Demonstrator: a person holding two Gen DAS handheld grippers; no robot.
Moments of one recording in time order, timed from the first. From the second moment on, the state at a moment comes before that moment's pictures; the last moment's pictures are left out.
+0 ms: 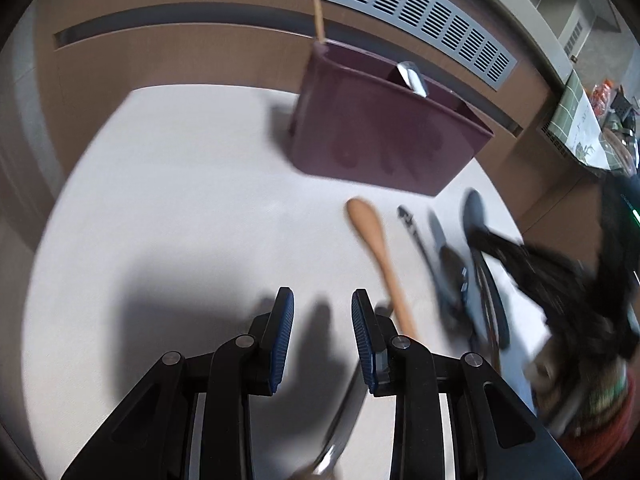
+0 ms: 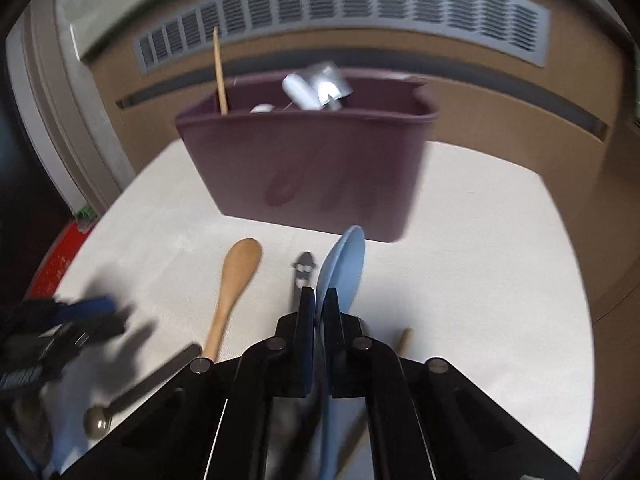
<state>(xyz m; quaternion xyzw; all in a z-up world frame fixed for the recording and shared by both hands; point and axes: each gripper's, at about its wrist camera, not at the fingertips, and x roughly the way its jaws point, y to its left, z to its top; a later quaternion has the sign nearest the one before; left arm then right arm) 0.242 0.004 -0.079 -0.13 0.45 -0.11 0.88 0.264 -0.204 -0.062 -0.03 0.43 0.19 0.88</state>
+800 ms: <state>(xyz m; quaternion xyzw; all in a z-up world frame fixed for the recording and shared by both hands) 0.318 -0.097 -0.088 0.04 0.48 -0.10 0.87 0.225 -0.290 -0.064 0.03 0.42 0.16 0.89</state>
